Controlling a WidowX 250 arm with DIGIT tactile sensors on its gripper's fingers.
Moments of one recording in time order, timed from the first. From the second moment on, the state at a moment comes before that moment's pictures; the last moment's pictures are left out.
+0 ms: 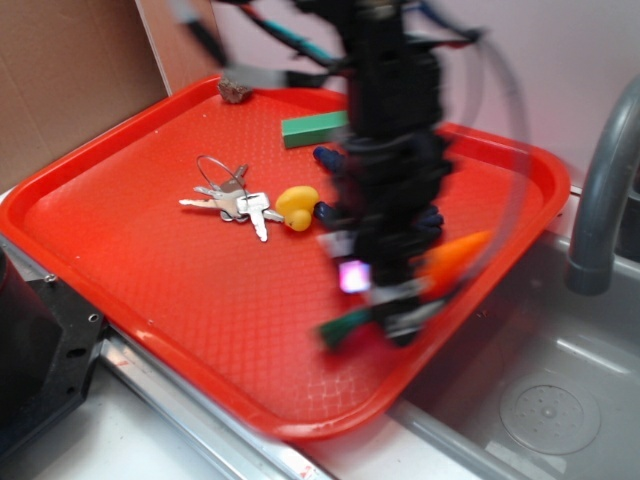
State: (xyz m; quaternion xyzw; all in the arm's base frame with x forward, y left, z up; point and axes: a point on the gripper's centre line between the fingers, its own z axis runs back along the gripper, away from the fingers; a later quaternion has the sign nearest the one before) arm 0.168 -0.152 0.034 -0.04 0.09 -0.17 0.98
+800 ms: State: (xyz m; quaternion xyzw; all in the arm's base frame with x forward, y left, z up) arm 0.149 -0.087 0.055 -0.04 0.04 -0.17 0.98
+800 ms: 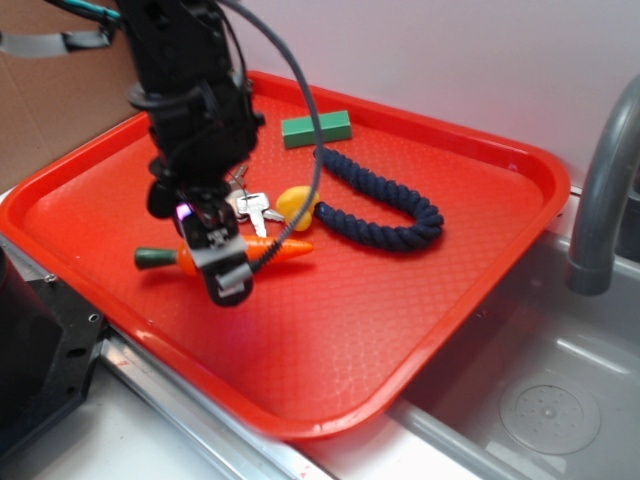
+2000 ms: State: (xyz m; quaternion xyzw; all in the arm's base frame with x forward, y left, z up) arm 0.181 -0.033 0.082 0.00 -0.08 -0.42 0.90
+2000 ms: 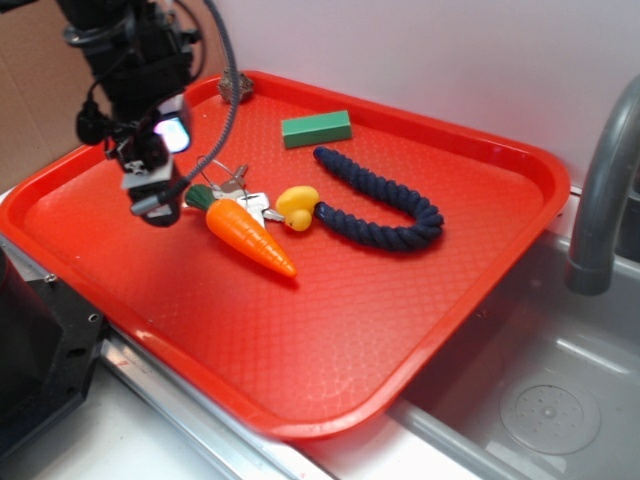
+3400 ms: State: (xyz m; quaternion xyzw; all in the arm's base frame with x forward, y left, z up) arm 0.168 -0.058 0.038 -0.01 0.01 -0.50 0.87
